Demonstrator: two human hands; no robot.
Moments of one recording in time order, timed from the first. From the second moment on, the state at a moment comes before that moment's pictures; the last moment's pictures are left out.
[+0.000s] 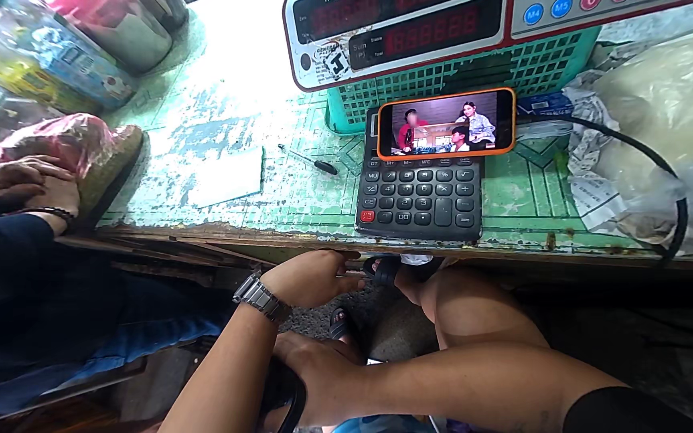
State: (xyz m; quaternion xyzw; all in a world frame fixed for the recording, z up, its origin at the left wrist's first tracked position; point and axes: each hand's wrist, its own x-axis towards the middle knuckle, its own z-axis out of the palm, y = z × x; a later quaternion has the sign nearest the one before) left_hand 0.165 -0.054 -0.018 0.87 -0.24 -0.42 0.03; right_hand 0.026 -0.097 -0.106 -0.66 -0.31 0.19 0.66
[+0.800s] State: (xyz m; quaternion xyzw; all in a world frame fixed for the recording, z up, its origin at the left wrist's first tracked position) left_hand 0.166 -0.054 -0.018 0.87 -0.25 -0.43 0.03; right_hand 0.025 -0.098 -0.107 -0.66 -0.31 0.18 0.66
